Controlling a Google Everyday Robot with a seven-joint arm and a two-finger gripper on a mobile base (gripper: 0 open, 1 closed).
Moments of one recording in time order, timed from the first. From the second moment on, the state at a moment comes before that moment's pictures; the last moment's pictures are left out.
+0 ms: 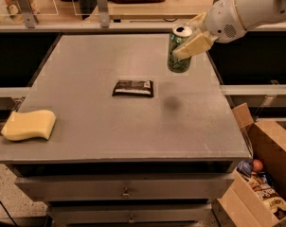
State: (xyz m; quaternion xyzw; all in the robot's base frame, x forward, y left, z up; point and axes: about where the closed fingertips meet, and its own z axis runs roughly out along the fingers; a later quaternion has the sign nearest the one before) arm 0.631 -0.116 0.958 -0.59 0.68 0.17 0.41
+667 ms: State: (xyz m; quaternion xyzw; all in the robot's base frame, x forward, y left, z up) arm 0.608 -0.094 0.963 -0.64 0.63 0.16 0.41
